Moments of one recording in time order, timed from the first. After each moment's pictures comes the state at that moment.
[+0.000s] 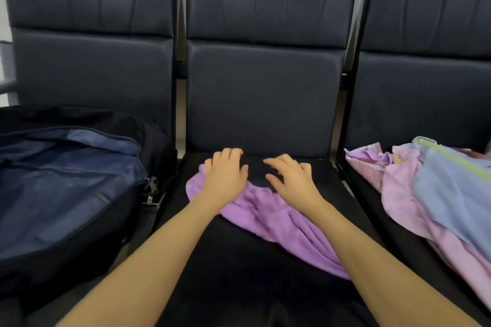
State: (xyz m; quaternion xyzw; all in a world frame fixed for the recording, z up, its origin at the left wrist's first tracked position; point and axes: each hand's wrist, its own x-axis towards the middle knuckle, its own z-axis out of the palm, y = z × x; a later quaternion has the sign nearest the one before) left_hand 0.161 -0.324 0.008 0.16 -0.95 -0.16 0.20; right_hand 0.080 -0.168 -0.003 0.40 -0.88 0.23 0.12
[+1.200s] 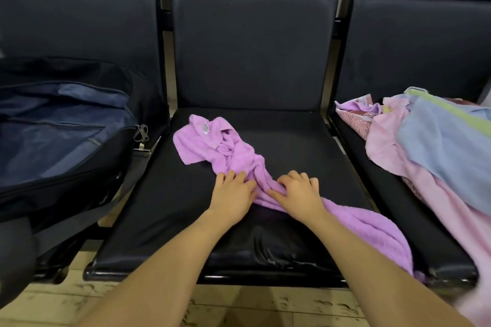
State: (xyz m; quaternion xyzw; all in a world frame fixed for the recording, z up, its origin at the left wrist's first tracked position) left_hand 0.226 -0.245 -0.096 0.04 -0.99 0.02 0.11; right_hand 0.146 -0.093 -0.093 0.29 -0.95 0.08 0.02
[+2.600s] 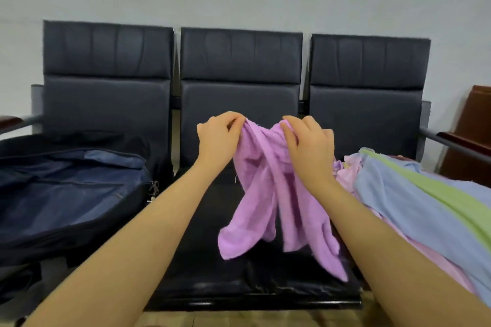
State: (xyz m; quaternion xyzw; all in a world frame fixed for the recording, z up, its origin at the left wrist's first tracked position) left_hand 0.264 -0.231 0.152 0.06 -0.82 -0.35 0.44; right_hand 0.188 -0.074 0.130 0.30 -0.74 0.30 0.52
